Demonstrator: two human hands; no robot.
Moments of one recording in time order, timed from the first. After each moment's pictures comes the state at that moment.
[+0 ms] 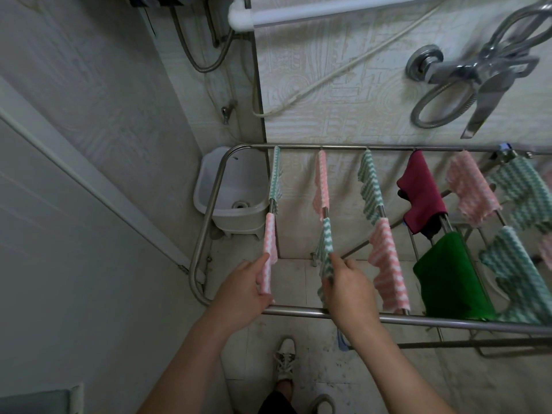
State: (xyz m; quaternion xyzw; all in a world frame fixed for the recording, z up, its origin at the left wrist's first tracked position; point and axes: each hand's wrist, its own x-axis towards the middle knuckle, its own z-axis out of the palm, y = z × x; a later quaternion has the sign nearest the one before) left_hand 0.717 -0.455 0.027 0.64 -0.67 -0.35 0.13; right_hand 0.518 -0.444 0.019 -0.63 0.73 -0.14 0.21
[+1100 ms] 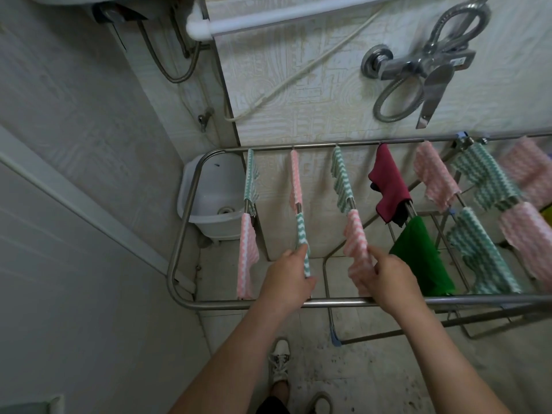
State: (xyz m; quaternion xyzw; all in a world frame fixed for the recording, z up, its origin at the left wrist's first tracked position) left_hand 0.602 -0.459 0.028 0.58 -0.74 -0.31 0.13; right_hand 0.412 -0.428 0.020 -0.55 0.78 -0.15 0.26
